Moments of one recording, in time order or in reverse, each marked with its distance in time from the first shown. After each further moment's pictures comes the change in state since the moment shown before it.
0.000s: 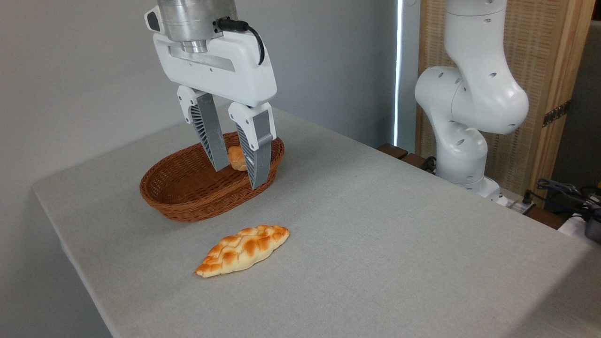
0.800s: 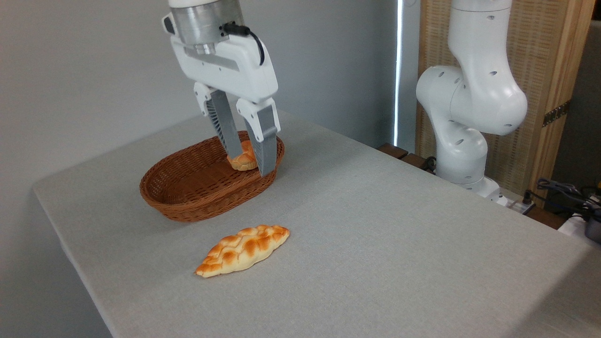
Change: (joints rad) arm -0.079 -0.106 -0.015 -0.159 -0.001 0.002 0.000
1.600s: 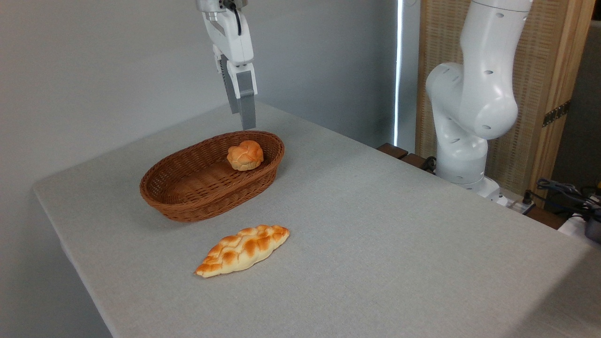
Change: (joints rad) arm -0.351 -0.185 0.004 -0.241 -0.003 0.131 -0.001
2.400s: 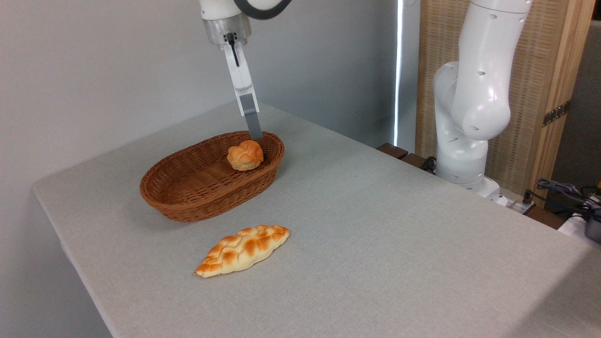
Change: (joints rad) arm -0.175 0.038 0.001 -0.143 -0.066 0.110 0.001
